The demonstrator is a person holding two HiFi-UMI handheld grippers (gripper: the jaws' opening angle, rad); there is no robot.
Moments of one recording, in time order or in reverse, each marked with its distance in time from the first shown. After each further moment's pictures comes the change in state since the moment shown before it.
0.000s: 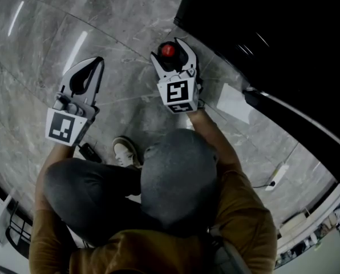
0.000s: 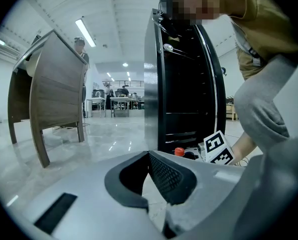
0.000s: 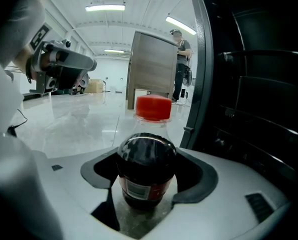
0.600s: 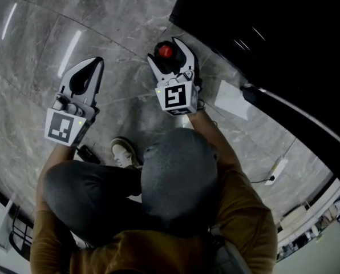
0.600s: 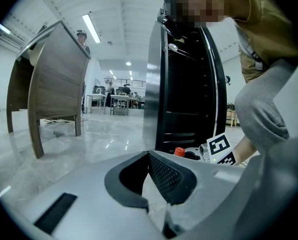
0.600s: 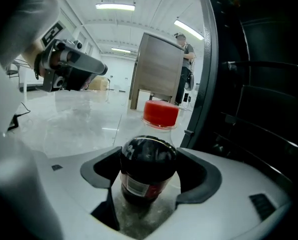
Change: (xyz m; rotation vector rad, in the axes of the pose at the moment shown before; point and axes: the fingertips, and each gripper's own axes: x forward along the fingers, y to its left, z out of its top) left arm 0.010 -0.002 -0.013 -0.064 -0.004 -0.026; right arm -0.005 0.003 -0.001 -0.112 -0.024 0.001
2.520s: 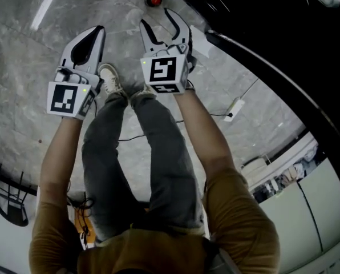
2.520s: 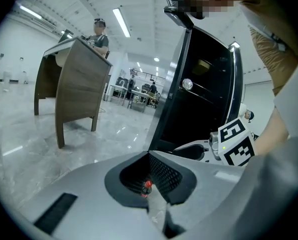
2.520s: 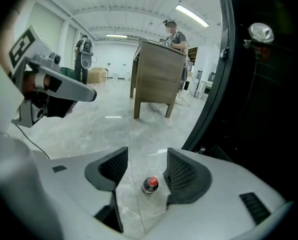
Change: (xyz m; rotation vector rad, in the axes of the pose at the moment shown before) left arm -0.114 -0.057 0.192 -0.330 0.060 0.159; right arm -0.169 -0.009 0.237 0.049 0.235 0.019
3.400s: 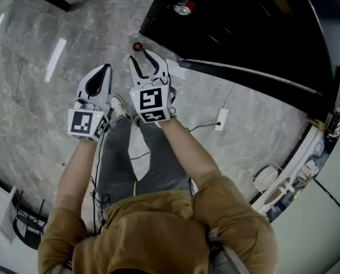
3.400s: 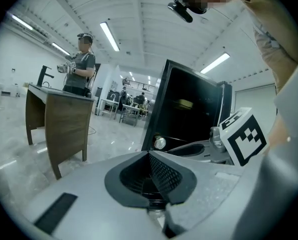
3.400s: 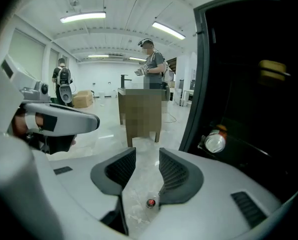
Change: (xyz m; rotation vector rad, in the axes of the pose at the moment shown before) left arm -0.121 -0.145 0.280 0.101 -0.094 -0.078; right arm -0.242 -0.048 0.259 0.190 -0.122 -0.084
